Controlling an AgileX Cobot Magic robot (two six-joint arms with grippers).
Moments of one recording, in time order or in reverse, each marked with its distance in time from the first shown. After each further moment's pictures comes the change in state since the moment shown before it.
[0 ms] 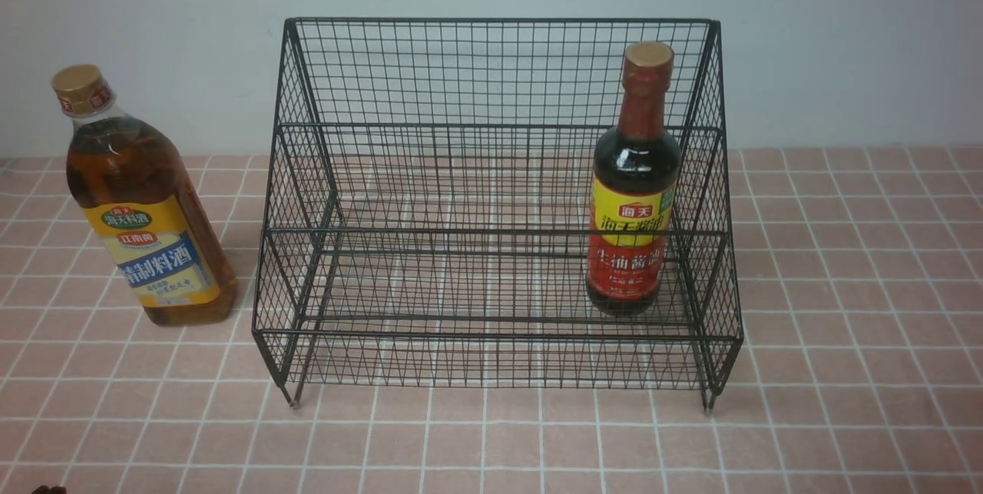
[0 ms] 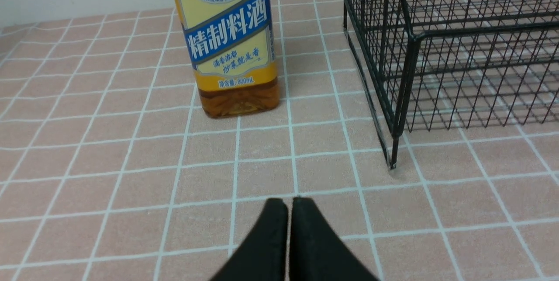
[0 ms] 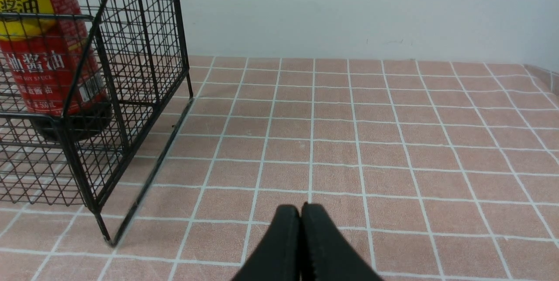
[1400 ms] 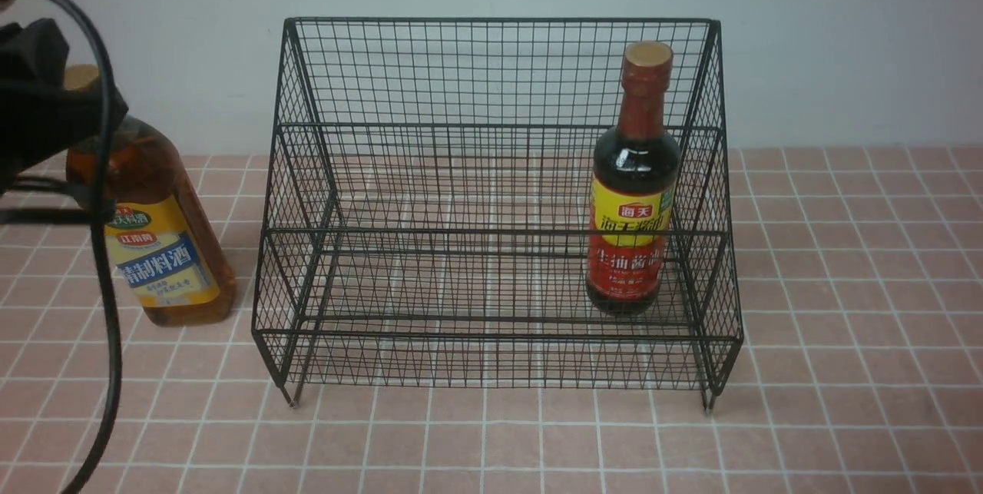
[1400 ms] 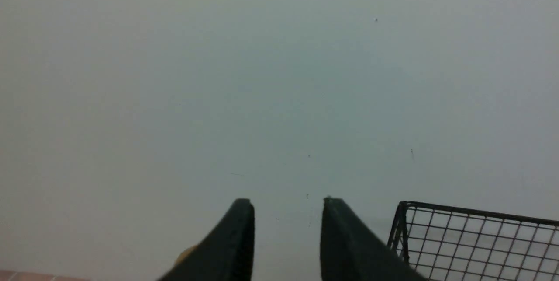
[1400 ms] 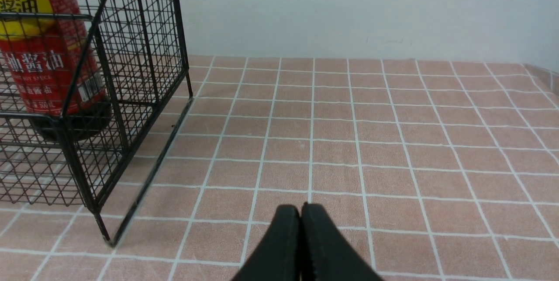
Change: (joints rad) right arm 0.000 0.000 0.000 0.000 0.000 0.000; left arm 0.012 1.116 -0.680 -0.373 -0.756 0.189
